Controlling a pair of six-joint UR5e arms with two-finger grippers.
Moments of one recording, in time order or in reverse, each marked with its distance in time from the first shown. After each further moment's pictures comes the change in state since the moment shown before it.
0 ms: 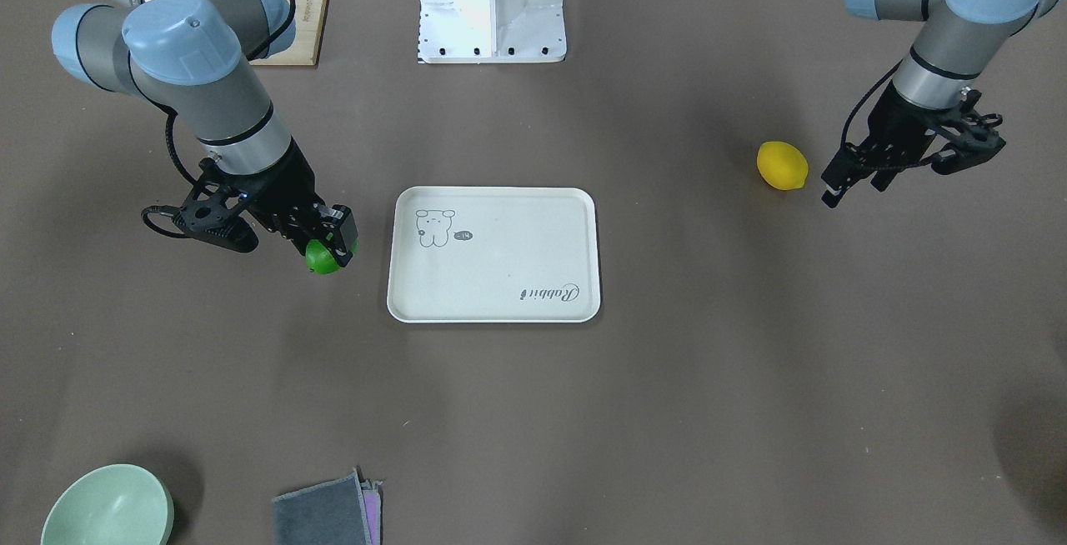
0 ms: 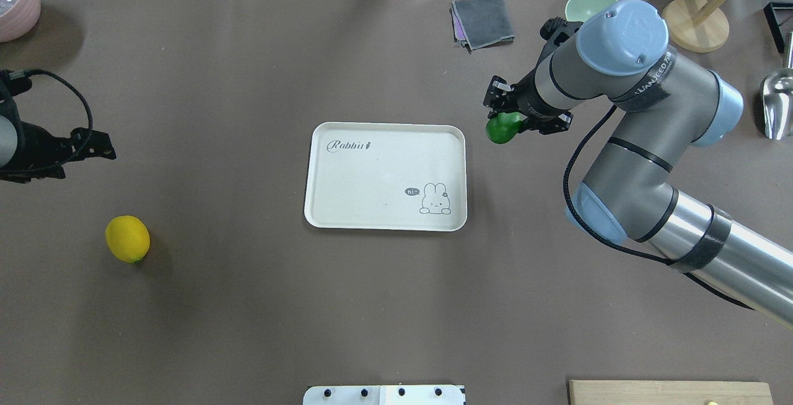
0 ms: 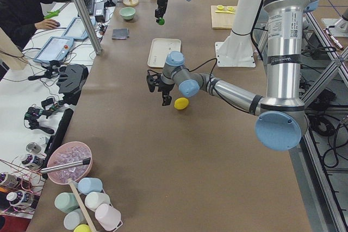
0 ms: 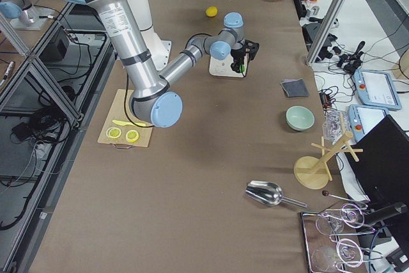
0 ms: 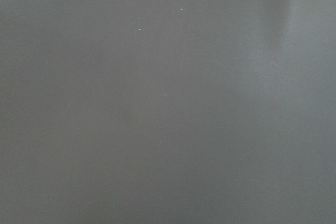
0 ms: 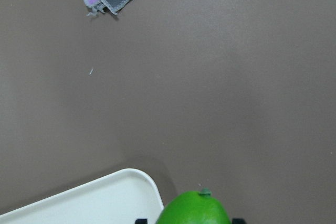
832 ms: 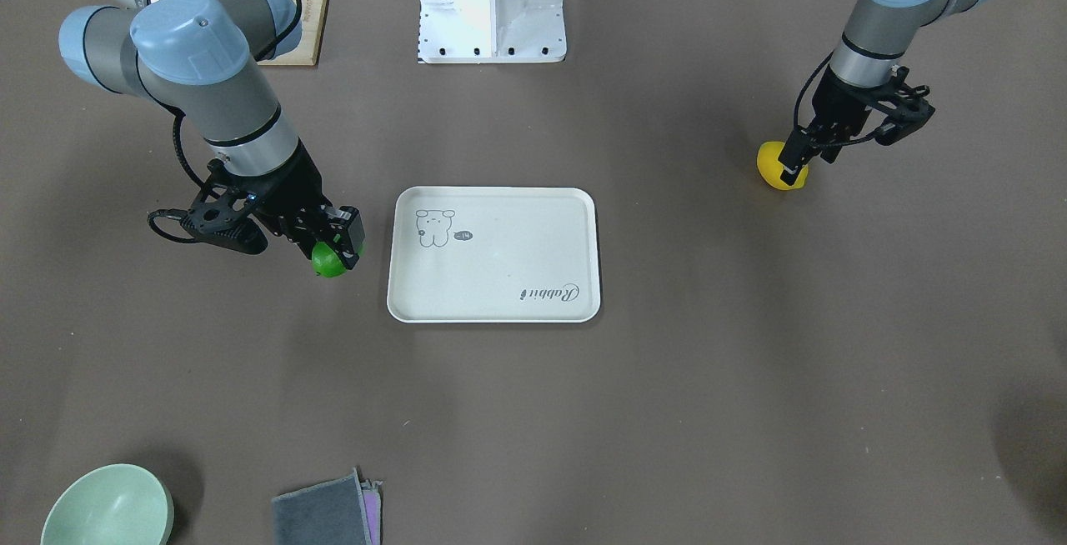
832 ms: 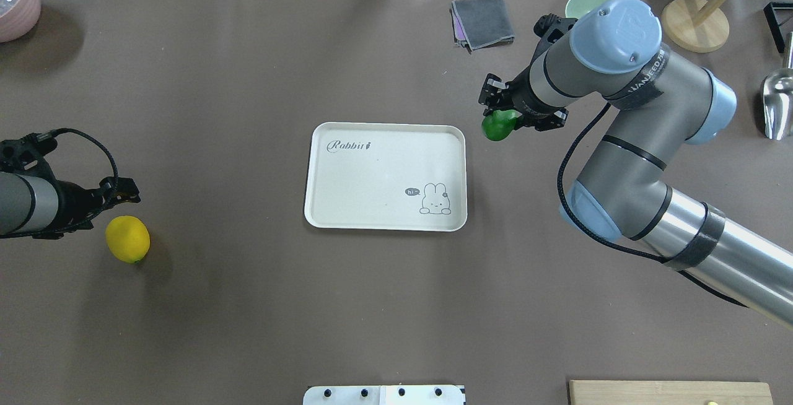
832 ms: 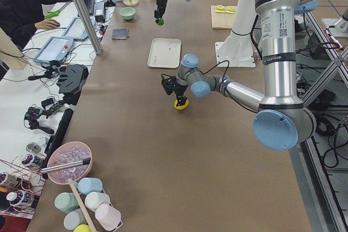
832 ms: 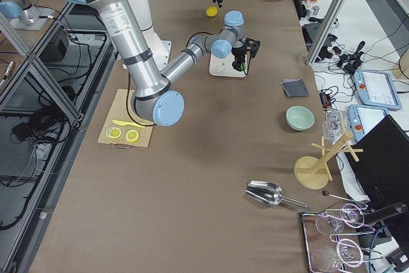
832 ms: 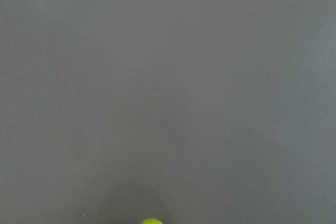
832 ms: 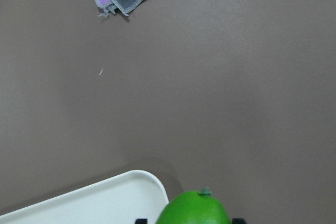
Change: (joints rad) left arm 0.209 0.060 -0.034 -0.047 0.161 -0.293; right arm -0.003 0.012 -0.011 0.002 -0.011 -0.019
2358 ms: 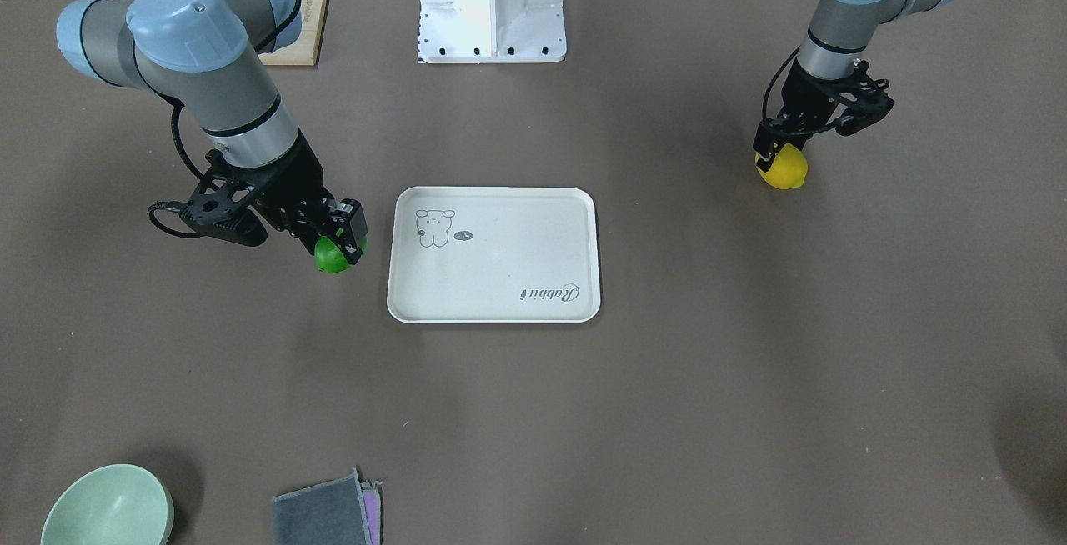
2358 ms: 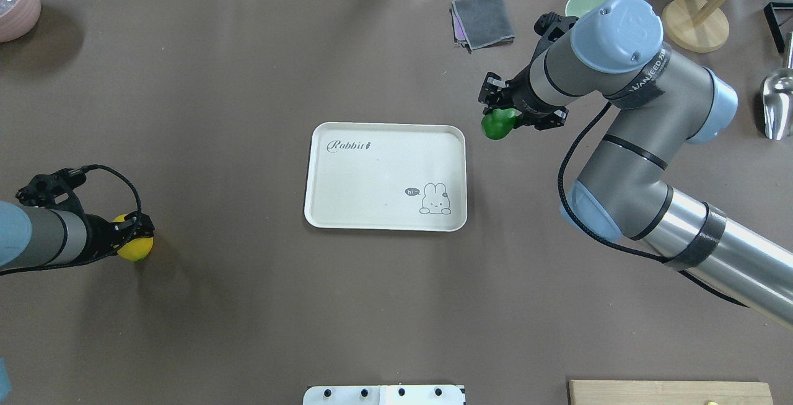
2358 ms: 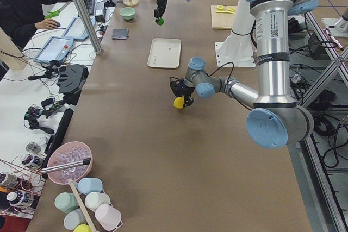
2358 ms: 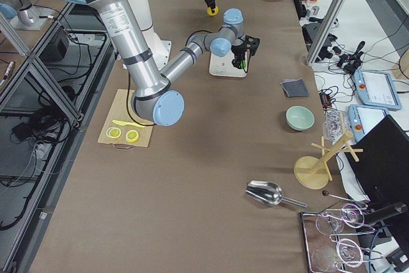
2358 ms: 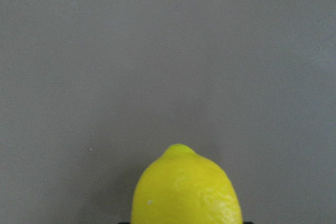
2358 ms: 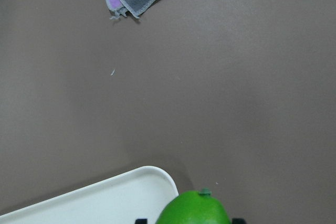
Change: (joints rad) left arm 0.075 0.009 -0.030 0.014 0.026 -0.006; right arm 0.001 0.001 0.030 0.001 -0.001 0.014
